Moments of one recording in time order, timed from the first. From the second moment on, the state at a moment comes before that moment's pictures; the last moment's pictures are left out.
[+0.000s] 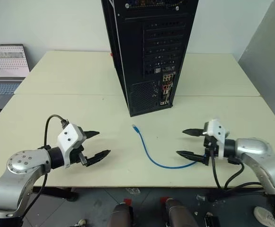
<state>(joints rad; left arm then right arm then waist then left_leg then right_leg) 0.06 0.84 0.24 -0.39 -0.41 0.46 -0.91 -0.26 -0.68 0.12 -0.34 0.41 0.50 0.92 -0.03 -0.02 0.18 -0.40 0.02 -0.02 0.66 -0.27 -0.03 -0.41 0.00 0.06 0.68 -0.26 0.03</state>
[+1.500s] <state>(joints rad) -0.07 0.78 0.09 -0.21 -0.33 0.34 -0.93 -0.52 -0.33 0.40 -0.06 0.10 0.58 0.70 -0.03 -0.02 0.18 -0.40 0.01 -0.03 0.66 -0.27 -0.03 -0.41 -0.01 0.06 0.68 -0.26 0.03</state>
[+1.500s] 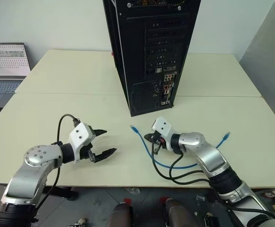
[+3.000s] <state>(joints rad) -0.09 0.77 0.08 -0.19 -0.31 0.30 -0.93 -0.54 -0.24 0.41 0.01 0.09 0.66 0.65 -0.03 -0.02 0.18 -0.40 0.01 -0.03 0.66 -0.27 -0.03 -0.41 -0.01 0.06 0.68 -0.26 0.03</state>
